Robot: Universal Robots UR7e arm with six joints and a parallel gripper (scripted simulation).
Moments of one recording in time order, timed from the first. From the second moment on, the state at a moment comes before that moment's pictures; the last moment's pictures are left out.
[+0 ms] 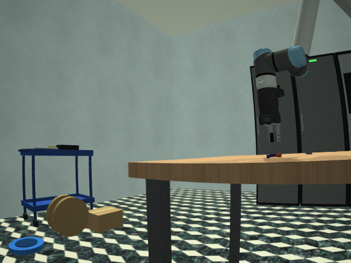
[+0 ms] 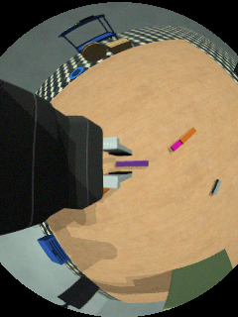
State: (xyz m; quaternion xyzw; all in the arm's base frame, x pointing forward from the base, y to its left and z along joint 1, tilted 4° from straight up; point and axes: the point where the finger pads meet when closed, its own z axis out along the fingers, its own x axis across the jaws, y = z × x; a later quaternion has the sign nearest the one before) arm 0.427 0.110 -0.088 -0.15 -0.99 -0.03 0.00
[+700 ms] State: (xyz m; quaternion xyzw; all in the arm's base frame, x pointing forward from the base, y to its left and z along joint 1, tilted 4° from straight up) arm 0.427 0.112 -0.115 -0.15 -0.99 -0.03 0.00
